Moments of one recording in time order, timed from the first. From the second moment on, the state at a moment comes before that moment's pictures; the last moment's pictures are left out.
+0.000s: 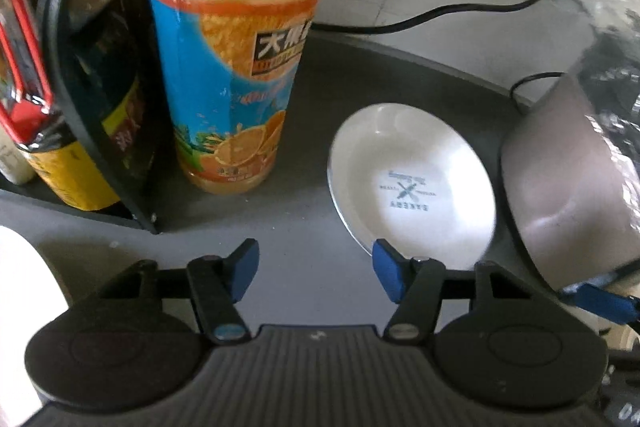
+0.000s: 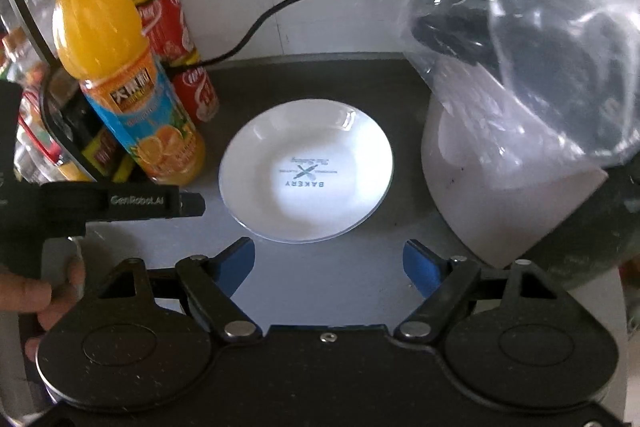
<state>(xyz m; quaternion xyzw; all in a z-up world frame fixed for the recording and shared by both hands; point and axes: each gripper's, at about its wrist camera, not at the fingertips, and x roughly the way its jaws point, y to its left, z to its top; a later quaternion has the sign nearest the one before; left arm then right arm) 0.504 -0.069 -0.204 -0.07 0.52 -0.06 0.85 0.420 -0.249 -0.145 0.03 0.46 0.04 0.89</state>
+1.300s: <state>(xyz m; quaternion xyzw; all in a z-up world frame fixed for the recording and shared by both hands) 0.508 -0.090 -0.250 0.06 0.55 -0.05 0.83 0.484 -0.227 -0.198 -0.09 0.54 0.08 0.84</state>
